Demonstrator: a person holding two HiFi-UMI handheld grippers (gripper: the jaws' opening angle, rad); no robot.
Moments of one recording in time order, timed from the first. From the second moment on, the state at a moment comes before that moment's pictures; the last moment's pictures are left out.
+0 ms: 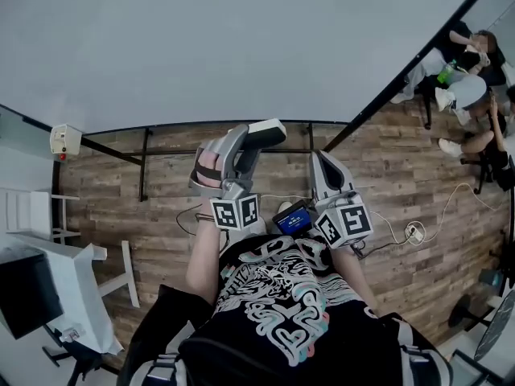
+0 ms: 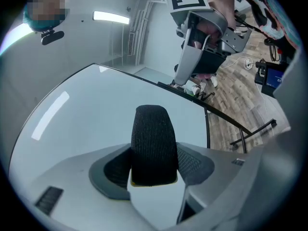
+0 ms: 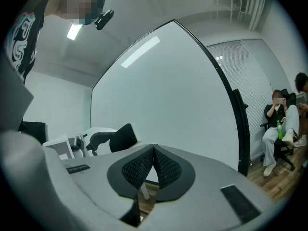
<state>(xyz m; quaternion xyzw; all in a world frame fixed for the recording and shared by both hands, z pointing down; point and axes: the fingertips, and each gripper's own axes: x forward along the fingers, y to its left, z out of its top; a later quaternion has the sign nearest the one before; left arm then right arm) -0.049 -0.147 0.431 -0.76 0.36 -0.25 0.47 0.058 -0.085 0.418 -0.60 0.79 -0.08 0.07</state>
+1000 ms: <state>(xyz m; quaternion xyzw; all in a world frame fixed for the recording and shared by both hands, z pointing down) -0.001 -0.203 0.439 -0.76 0.37 -0.25 0.47 0.109 -0.142 0.425 -0.60 0.79 -0.08 0.06</state>
